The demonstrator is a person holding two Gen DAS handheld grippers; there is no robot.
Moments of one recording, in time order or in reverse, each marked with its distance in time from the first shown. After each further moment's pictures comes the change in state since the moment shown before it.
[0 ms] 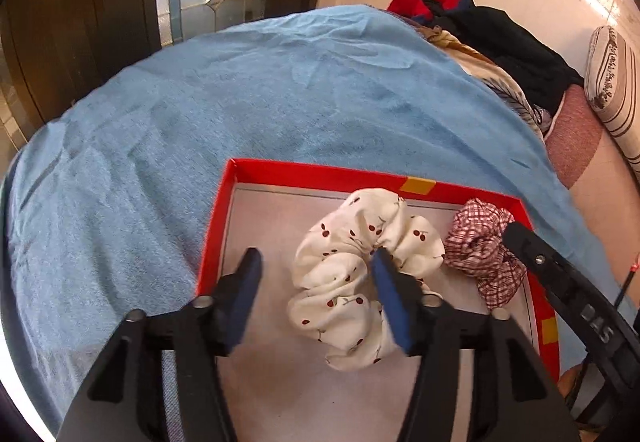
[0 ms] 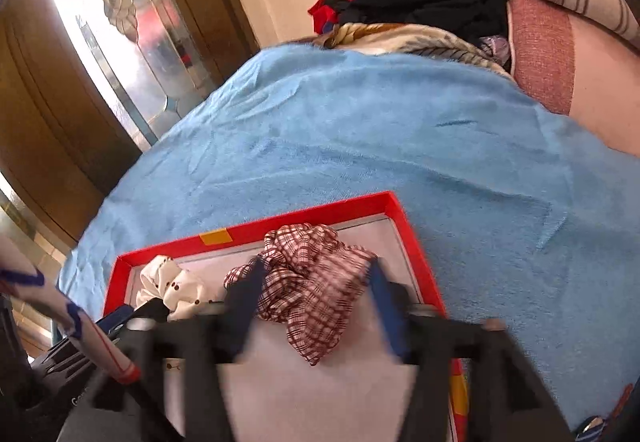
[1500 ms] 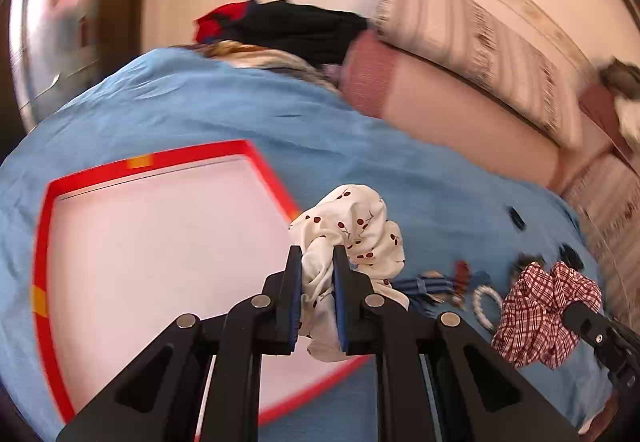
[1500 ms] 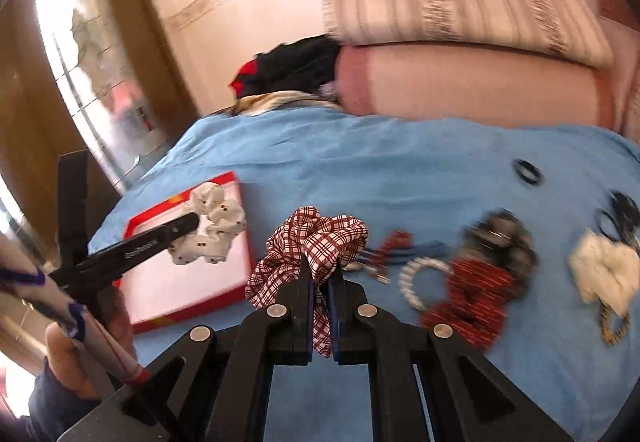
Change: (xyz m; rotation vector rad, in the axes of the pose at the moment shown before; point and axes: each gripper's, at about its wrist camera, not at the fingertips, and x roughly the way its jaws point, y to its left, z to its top) left arm -0.101 -0.133 -0.092 0.357 -0.065 -0.397; right arm -0.266 -0.103 -0.134 0.122 -0.179 -0.153
